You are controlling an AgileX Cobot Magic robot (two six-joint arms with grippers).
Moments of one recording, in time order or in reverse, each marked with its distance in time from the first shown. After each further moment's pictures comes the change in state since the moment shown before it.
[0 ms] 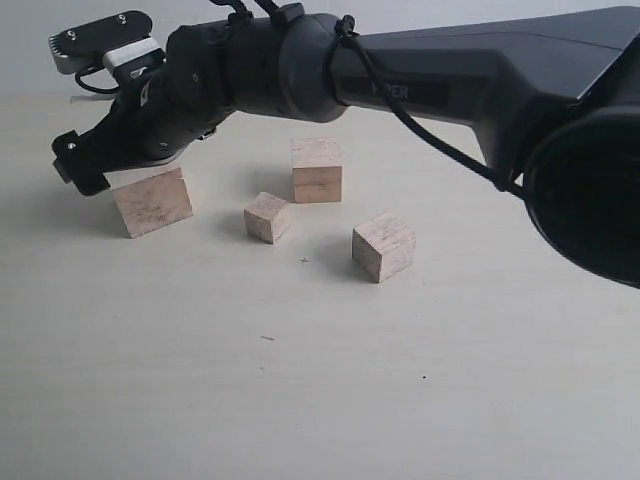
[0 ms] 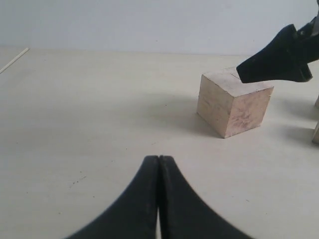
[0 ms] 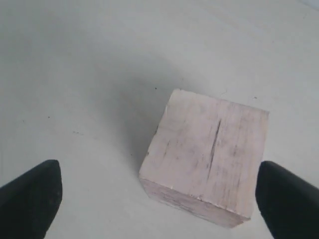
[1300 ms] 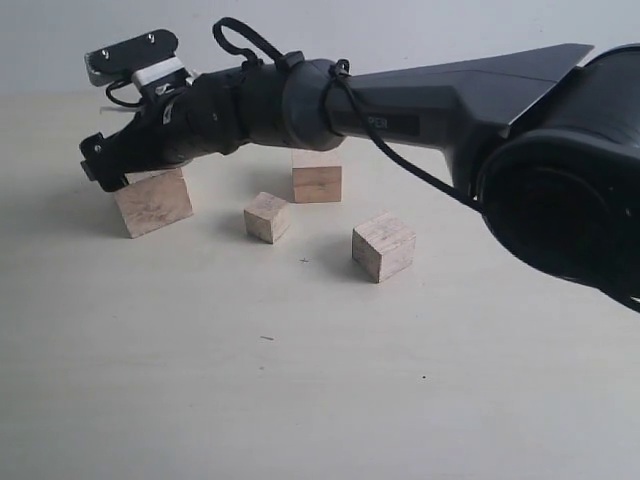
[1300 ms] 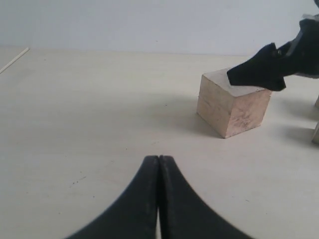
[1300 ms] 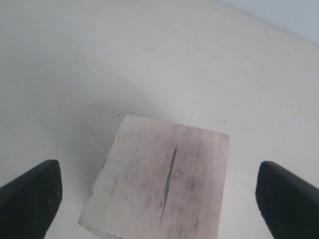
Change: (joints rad) left arm 0.000 0.000 0.000 0.000 0.000 0.000; right arm -0.032 0.086 -0.006 -0.008 -0.190 0.001
